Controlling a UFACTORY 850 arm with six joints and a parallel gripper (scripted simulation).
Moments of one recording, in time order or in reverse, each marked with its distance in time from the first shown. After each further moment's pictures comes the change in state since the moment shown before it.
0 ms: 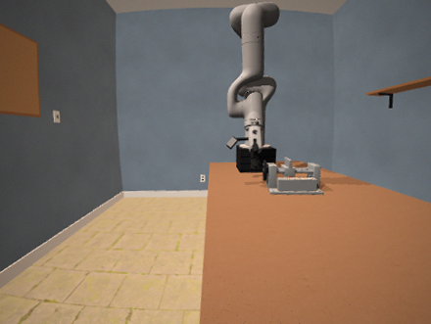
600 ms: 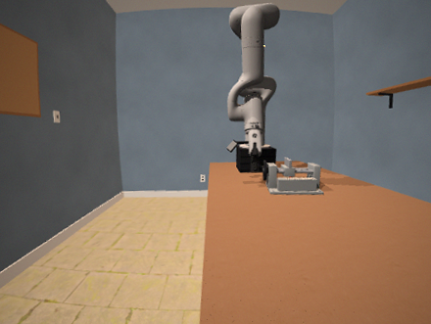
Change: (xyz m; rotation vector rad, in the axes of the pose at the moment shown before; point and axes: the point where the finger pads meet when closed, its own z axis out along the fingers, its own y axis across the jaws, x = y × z) arm 0.000 0.011 0.012 0.000 0.000 0.000
